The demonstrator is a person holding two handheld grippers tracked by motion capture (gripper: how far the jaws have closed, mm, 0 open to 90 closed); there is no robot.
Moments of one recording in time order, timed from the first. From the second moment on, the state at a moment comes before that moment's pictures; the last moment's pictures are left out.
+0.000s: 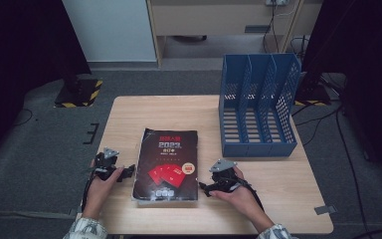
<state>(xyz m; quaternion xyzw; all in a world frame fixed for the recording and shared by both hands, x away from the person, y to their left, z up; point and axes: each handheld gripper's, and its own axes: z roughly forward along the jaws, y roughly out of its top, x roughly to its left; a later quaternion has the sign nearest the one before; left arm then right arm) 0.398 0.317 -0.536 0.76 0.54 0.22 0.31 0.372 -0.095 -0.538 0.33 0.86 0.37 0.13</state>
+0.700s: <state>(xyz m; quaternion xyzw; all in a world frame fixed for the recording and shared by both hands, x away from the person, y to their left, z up) 0.384 0.269 -0.484 0.75 0.51 0.22 0.35 0.366 -0.095 -0.506 0.31 0.83 0.44 0.16</state>
